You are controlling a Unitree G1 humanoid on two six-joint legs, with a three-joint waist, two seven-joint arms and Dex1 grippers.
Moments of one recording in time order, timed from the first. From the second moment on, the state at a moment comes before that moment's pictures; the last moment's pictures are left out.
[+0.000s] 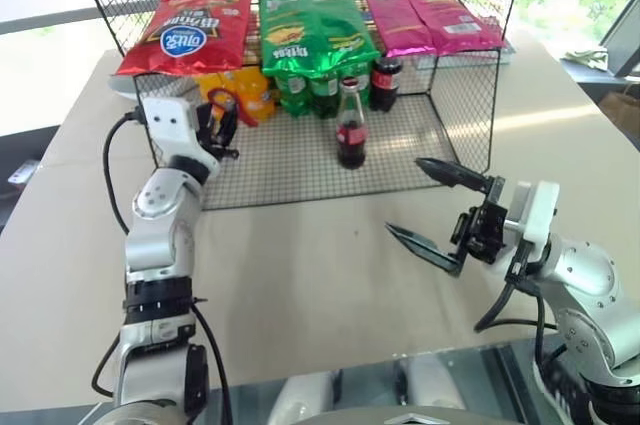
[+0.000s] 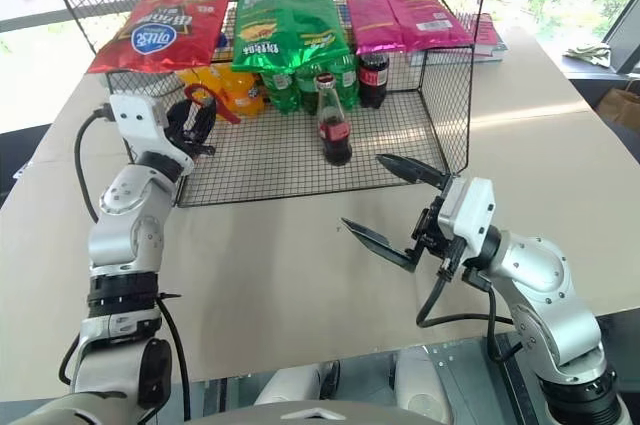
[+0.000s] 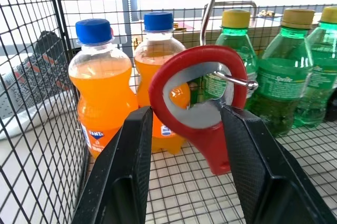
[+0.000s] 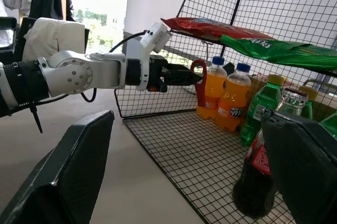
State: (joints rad) left arm -0.48 0.43 0.27 0.12 -0.30 0.20 -0.30; right arm -0.07 -0.50 0.04 -0.66 0.52 0.18 0.74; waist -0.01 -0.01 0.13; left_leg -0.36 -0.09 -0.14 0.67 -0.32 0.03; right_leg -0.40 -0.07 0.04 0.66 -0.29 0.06
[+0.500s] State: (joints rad) left arm -0.50 0.45 0.27 0.15 -0.31 0.18 -0.36; right arm -0.05 -0.50 0.04 -0.69 0.51 0.19 0.73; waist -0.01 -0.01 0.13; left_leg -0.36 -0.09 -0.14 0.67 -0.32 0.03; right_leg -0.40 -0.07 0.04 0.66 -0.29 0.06
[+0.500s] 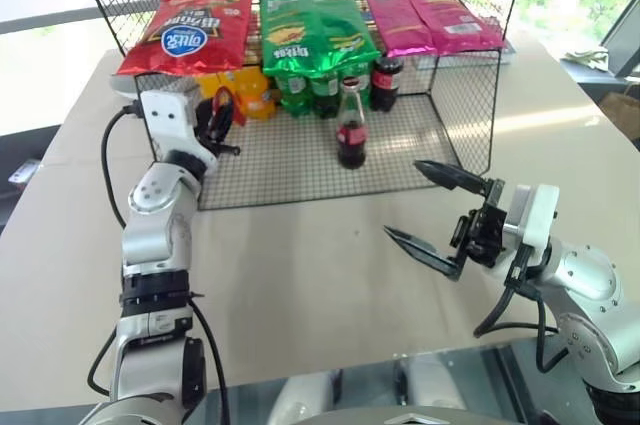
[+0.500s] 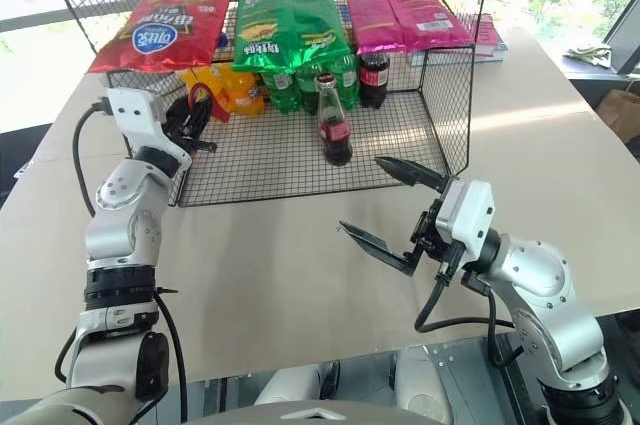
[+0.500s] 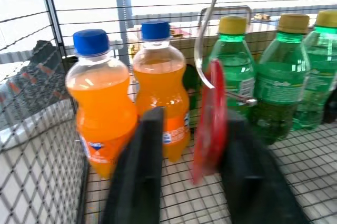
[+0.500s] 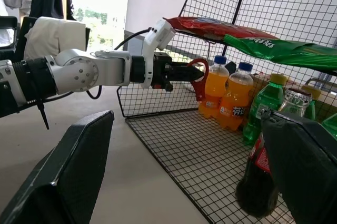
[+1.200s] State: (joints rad) left arm -0.52 0.67 0.31 0.16 -0.62 0.43 -0.87; right arm -0.05 -0.50 0.08 -0.65 0.43 0.22 0.68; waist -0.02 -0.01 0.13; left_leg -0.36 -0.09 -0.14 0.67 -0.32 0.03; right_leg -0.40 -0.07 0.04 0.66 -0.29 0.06
